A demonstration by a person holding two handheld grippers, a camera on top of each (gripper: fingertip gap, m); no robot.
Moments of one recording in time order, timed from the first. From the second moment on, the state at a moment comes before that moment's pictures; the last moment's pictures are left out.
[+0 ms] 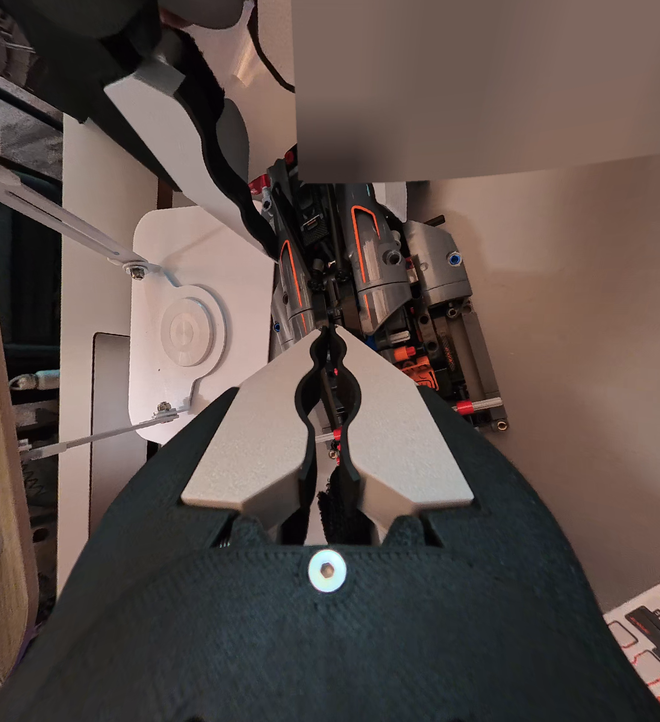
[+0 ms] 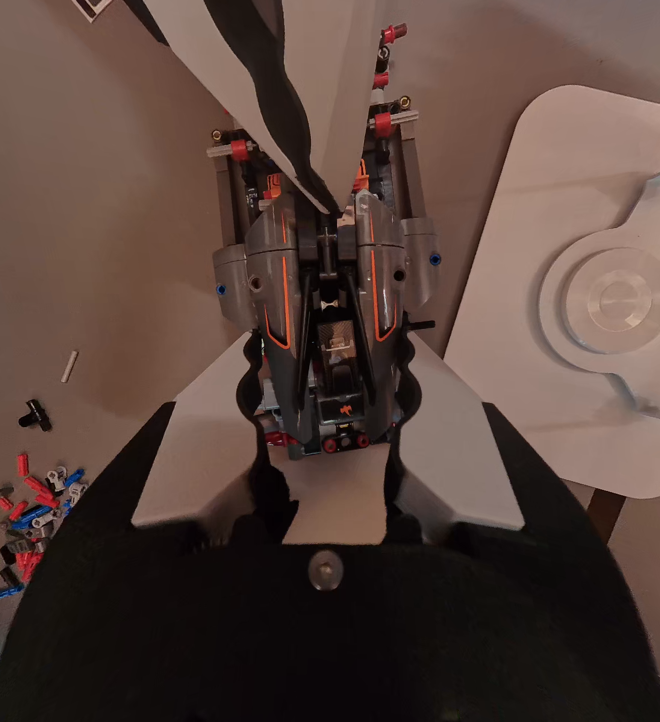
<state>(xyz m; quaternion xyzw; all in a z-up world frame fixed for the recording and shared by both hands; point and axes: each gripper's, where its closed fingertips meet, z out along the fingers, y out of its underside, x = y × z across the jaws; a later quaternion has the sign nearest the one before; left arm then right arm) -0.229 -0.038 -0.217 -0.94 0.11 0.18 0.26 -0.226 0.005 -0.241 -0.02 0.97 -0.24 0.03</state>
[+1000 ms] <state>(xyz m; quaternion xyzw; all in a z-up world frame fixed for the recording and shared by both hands) -0.232 -0.043 -0.225 -0.94 0.07 0.16 0.29 -0.227 0.003 -0.239 -0.02 0.97 -0.22 0.07</state>
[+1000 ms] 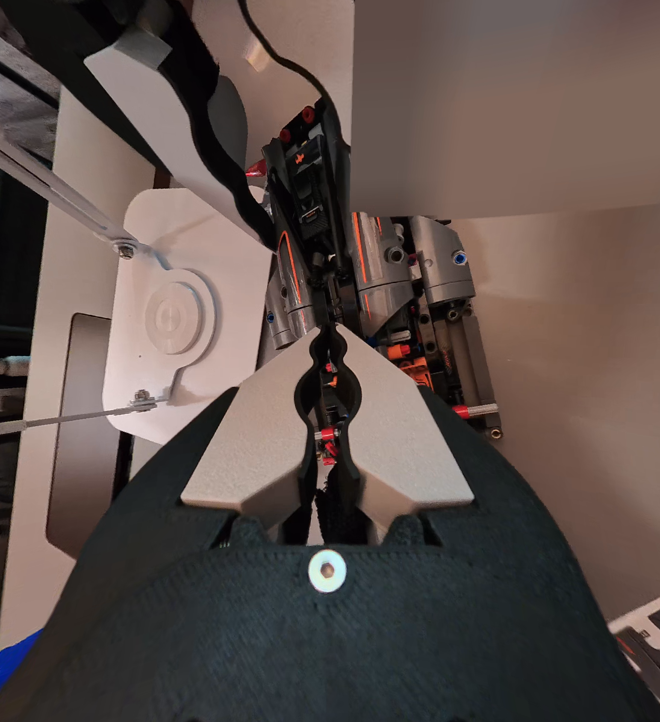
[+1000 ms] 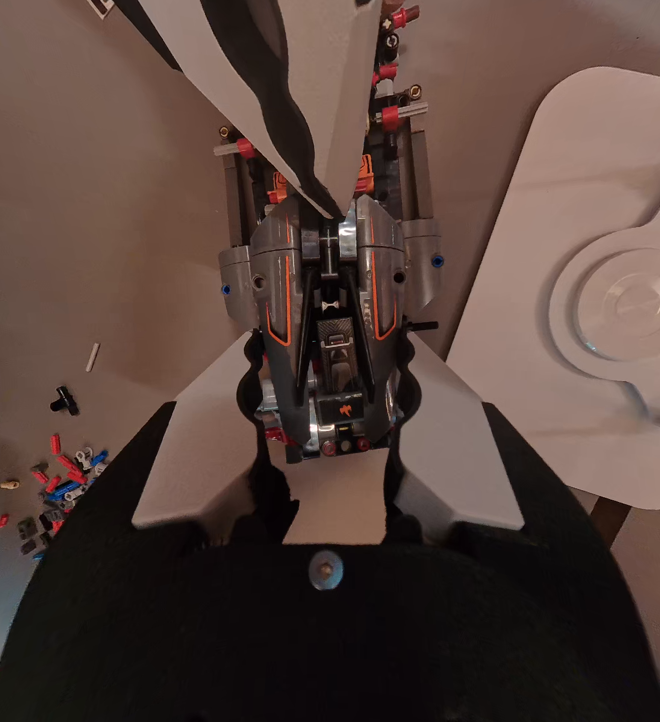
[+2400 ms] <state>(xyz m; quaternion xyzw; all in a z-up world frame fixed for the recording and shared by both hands) -0.230 -0.042 -0.227 -0.94 0.02 0.07 0.32 -0.226 0.005 -0.241 0.01 0.99 -0.14 0.08</state>
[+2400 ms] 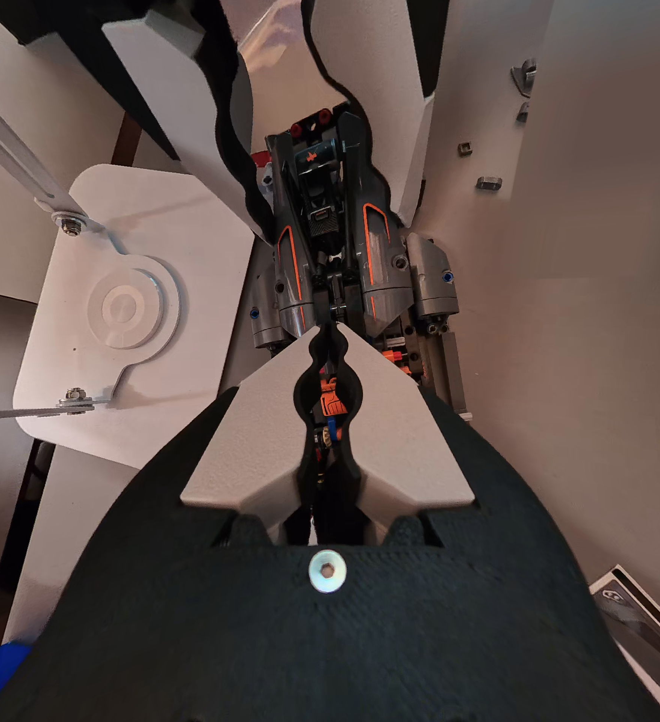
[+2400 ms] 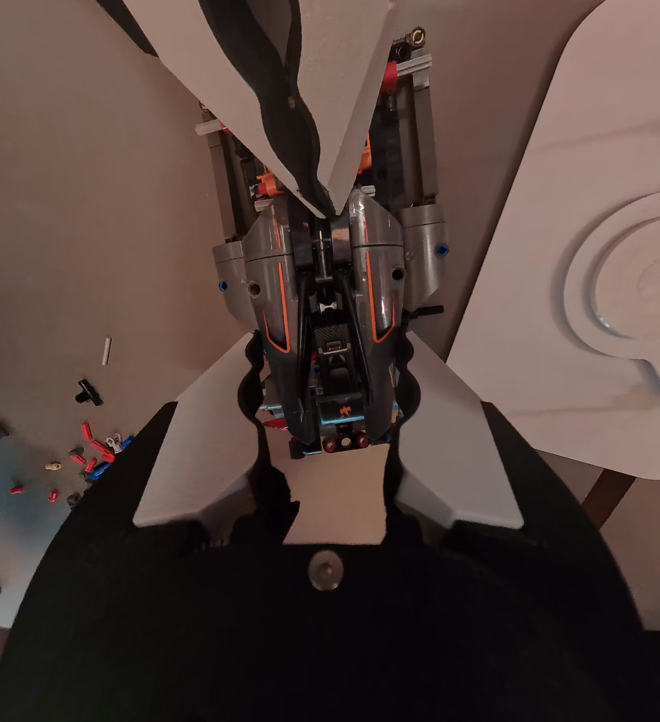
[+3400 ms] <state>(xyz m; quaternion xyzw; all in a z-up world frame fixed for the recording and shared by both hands) -0.232 -0.050 -0.220 -0.93 -0.03 0.08 0.36 -0.224 -0.047 -0.224 0.00 0.96 -0.27 0.02</state>
